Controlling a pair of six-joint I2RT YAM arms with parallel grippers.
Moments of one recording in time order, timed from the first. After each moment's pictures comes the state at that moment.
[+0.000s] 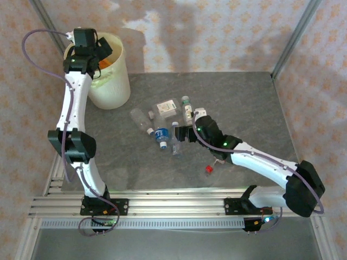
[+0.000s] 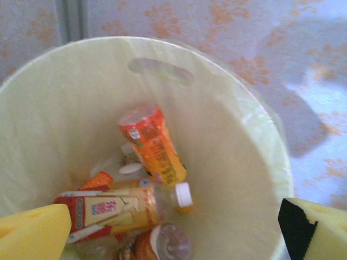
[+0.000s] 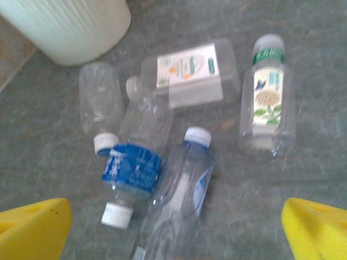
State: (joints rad) left arm 0.06 1.87 2.16 -0.80 -0.27 -0.53; right arm 0.80 1.25 0.81 -0.14 0.18 0.45
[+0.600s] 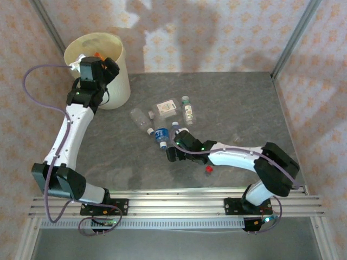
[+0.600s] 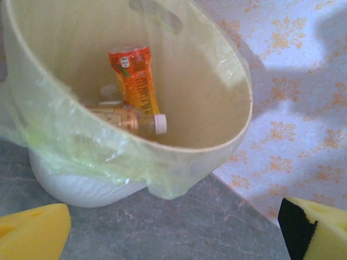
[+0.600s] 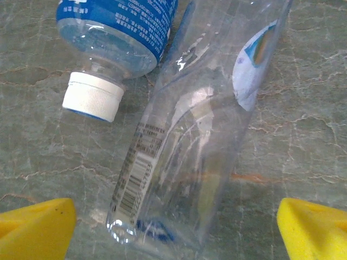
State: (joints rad) left arm -0.05 1.42 1.50 -0.53 -0.29 -0.77; right arm 0.94 1.55 0.84 -0.24 0.15 0.54
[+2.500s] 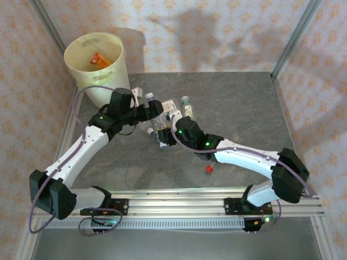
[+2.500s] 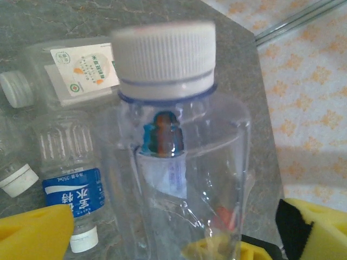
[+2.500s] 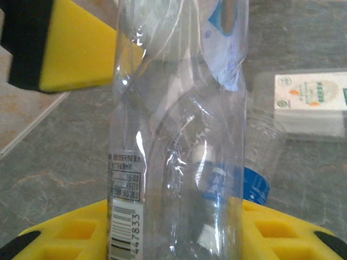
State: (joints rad) left arm -0.36 1.27 1.12 -0.48 0.29 -0.72; right arm 0.96 1.43 0.97 0.00 0.09 0.37
